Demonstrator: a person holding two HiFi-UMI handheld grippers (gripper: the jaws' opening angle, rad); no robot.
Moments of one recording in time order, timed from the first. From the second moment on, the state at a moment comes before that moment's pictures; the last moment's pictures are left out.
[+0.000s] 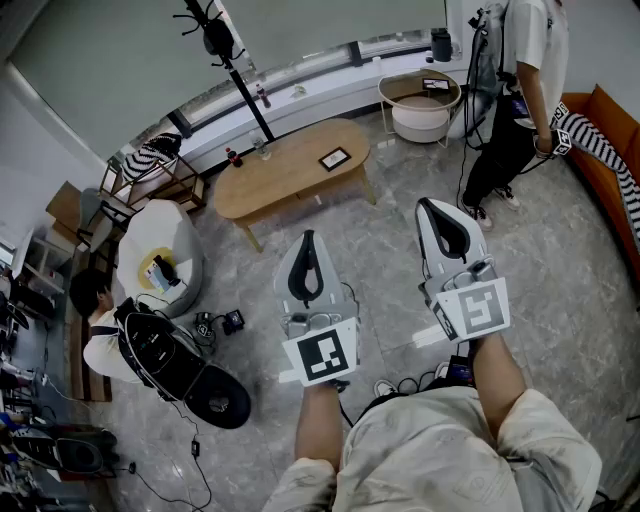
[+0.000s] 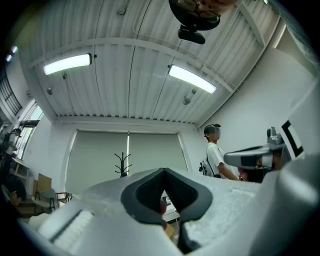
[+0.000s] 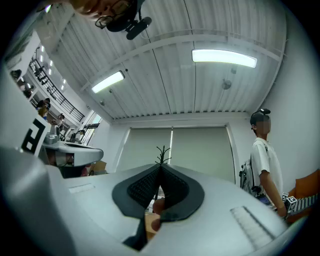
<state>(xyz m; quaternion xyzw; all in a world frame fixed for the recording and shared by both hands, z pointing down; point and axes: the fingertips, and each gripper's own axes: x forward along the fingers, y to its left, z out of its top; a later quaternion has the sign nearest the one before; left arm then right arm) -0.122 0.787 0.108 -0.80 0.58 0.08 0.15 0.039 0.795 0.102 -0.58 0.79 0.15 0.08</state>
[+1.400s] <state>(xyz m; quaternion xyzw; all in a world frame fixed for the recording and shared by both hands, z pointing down) -0.132 0.677 0.132 -0.81 0.57 0.07 0.13 0.027 0.684 0.131 -0.59 0.80 0.12 0.06</state>
